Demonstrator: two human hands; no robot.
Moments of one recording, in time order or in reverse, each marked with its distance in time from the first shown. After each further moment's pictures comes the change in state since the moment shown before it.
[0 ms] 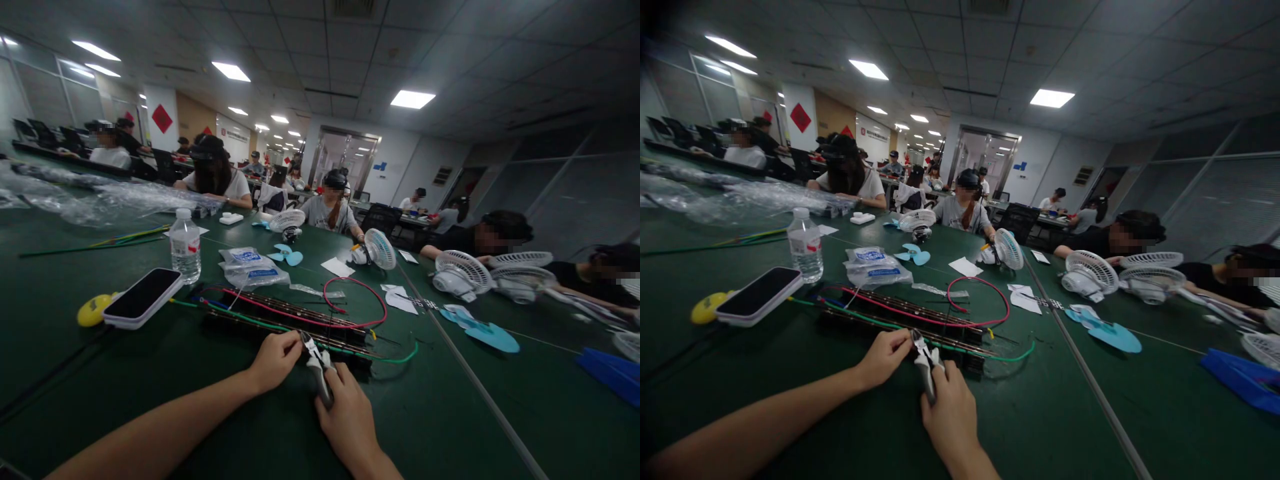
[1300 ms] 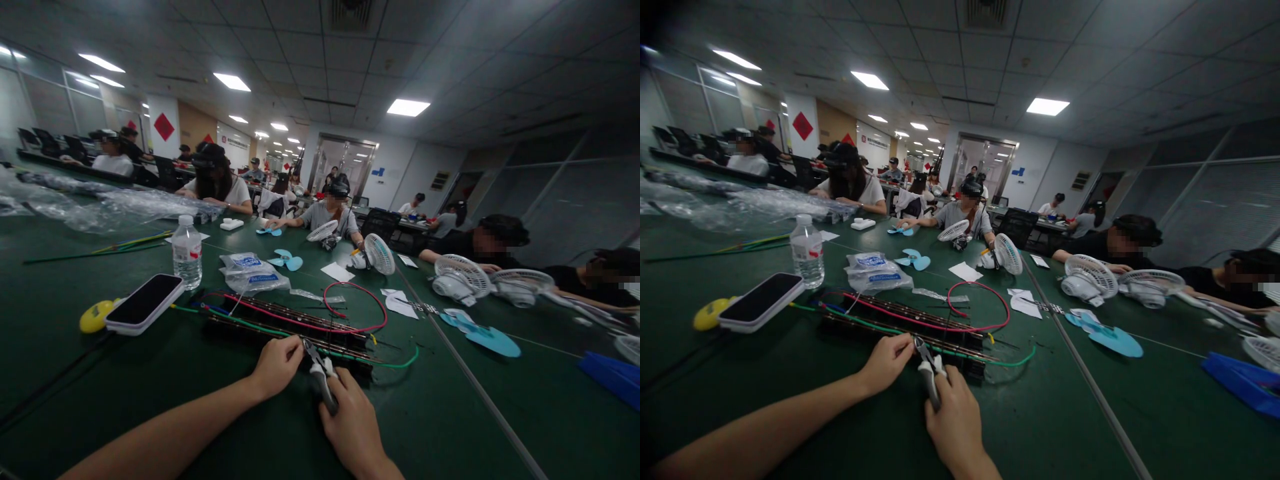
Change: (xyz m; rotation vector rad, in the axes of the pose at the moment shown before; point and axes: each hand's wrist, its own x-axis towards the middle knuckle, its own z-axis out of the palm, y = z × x) left_hand 0.001 0.001 0.002 0.076 0.048 -0.049; right_hand 0.000 0.001 -0.005 0.006 0.036 -0.037
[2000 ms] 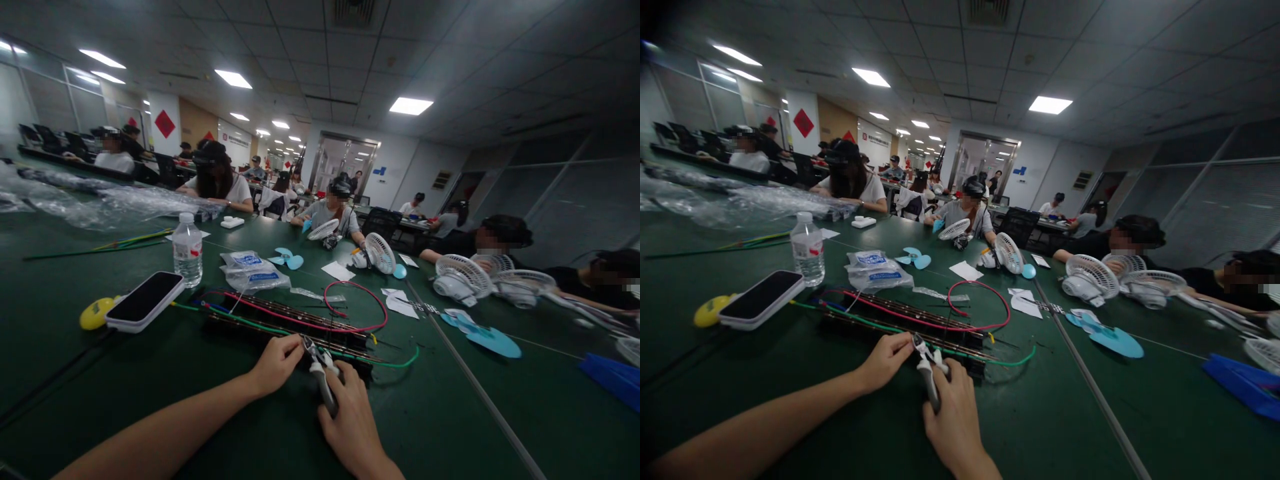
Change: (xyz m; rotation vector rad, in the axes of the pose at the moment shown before) left_hand 0.001 0.003 -0.005 -0.233 -0.090 0.037; right_hand -0.001 0.000 -0.004 0.044 0.050 -0.076
